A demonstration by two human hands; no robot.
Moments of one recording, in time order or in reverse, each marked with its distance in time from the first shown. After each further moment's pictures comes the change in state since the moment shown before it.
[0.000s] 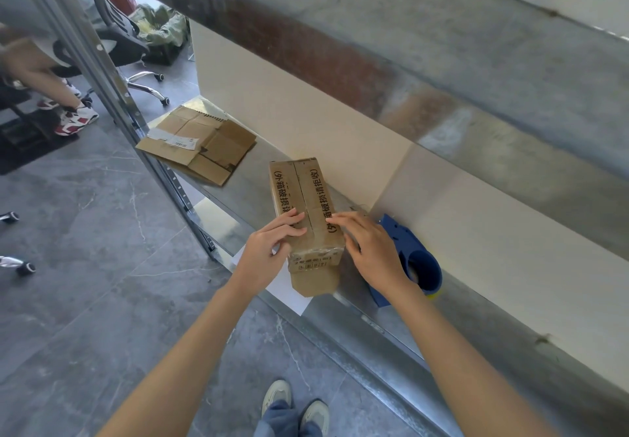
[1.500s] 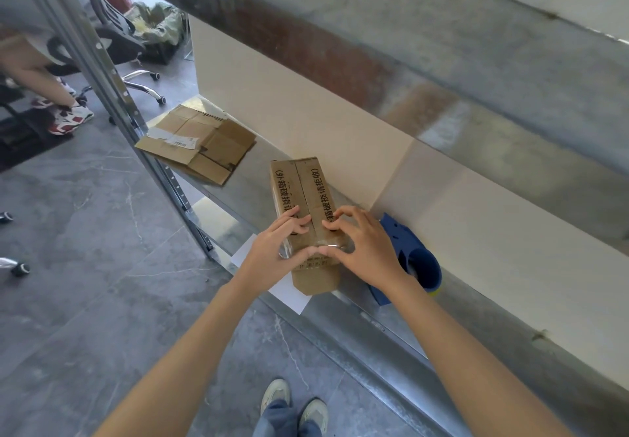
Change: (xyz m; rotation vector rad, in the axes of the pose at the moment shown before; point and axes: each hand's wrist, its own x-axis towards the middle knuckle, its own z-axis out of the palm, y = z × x) left_hand 0.000 -0.005 0.004 0.020 -0.071 0.081; right_hand 0.004 -0.011 -0.001 -0.078 -0.039 -0.002
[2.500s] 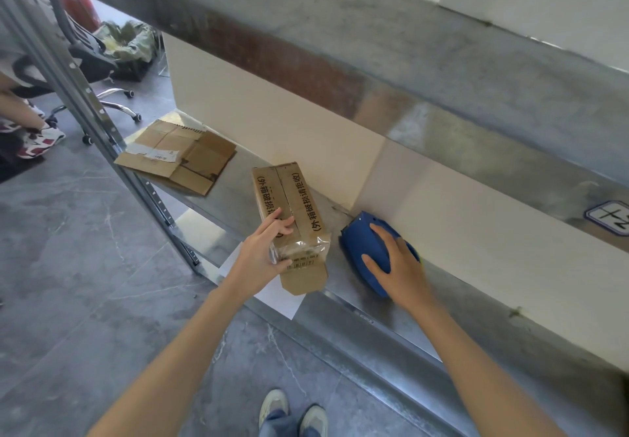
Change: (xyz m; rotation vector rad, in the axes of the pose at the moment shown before) left_hand -0.001 -0.006 -0.001 0.044 -0.078 -0.065; right_hand -0.079 0.058 -0.007 0.043 0.053 0.429
